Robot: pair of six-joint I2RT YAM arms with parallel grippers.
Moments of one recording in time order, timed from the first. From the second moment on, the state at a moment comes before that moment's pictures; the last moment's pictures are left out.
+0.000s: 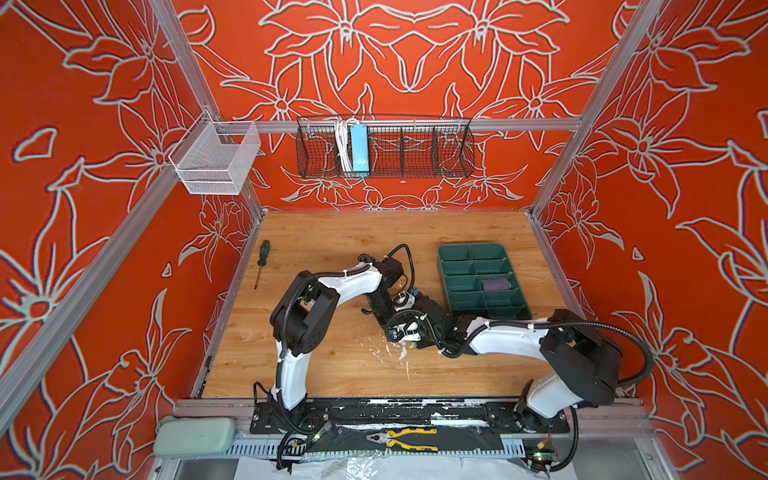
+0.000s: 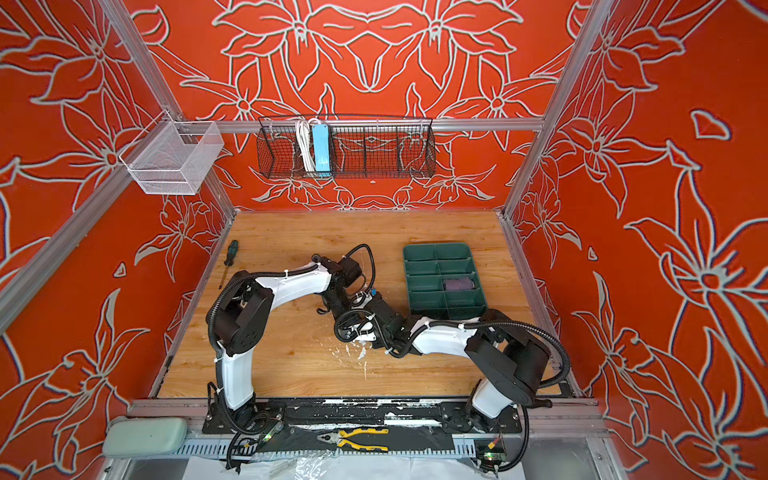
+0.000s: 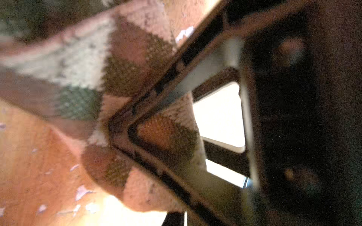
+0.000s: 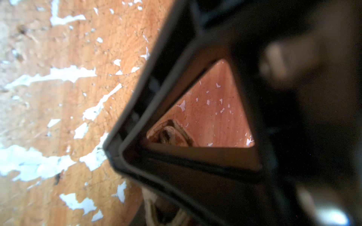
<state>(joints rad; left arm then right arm) -0.60 1.98 1.37 -1.03 0.60 0.49 0.92 1.59 0.72 -0.02 0.13 -0.90</state>
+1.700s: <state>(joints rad) -0.52 0.62 0.80 -0.62 0.03 0.05 0.56 1.33 1.22 -0.91 0.28 -0.99</state>
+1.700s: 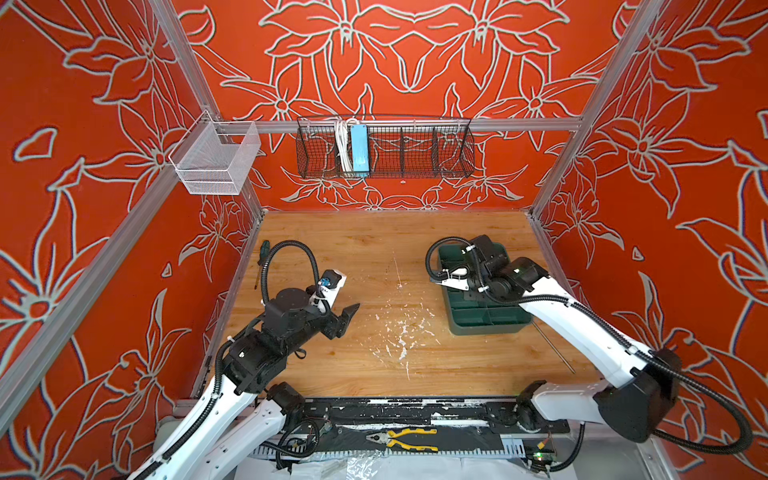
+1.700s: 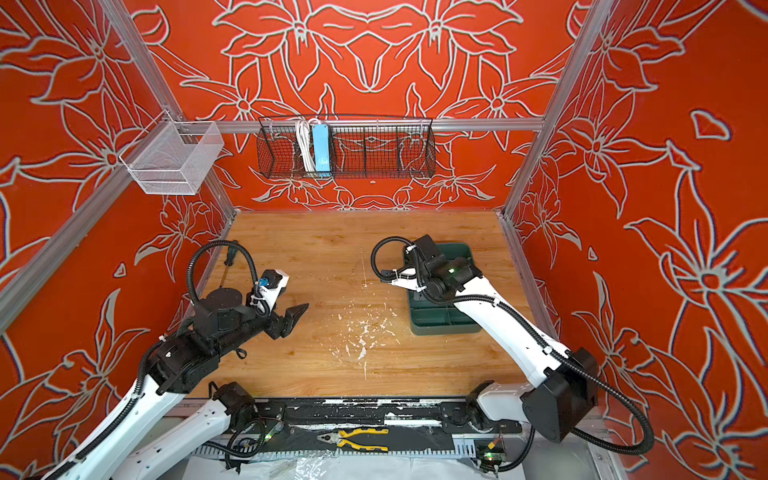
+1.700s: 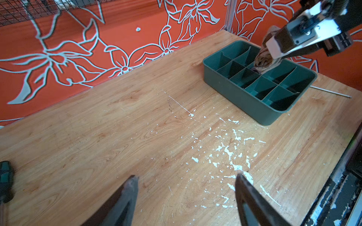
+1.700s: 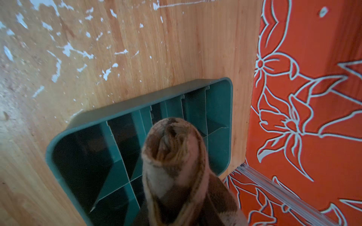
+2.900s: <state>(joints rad) -0.52 0.60 0.78 -0.64 0.05 0.05 0.55 1.76 1.24 -1.00 0.03 -0.99</state>
